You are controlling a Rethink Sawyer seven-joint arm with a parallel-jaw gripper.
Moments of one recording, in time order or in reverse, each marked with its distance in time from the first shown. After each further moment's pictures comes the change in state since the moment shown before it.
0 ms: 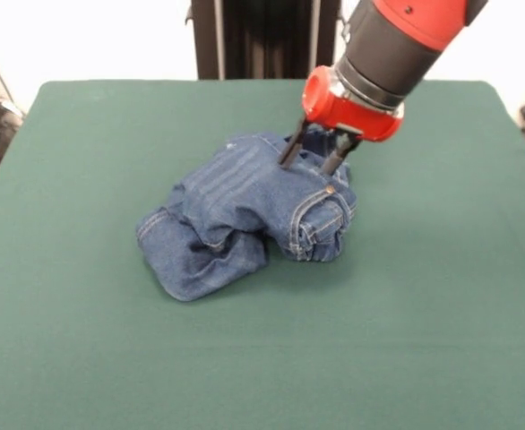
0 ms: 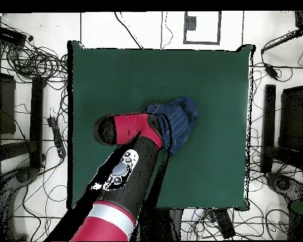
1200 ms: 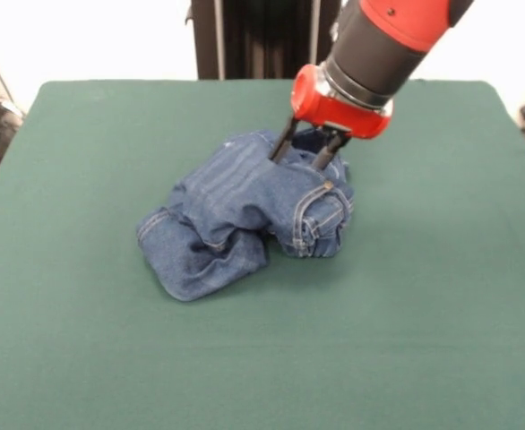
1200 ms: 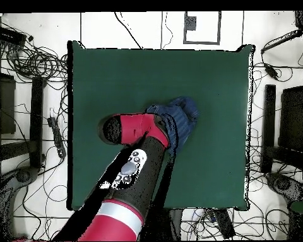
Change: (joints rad) arm -0.030 -0.011 0.017 0.012 -0.001 0.033 0.000
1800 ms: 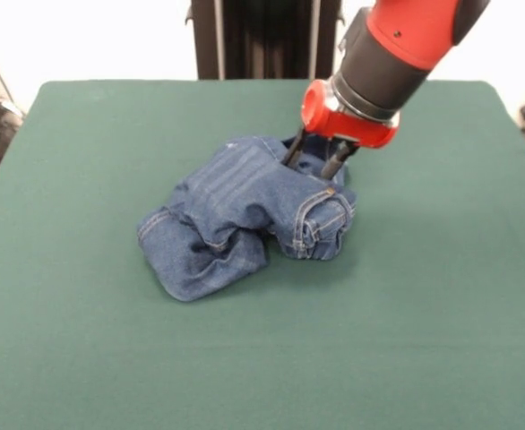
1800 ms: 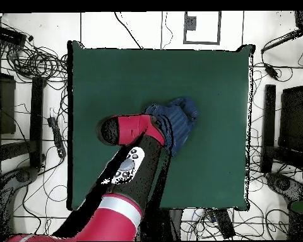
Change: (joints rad) arm 0.001 0.024 0.035 0.001 0.000 0.015 0.000
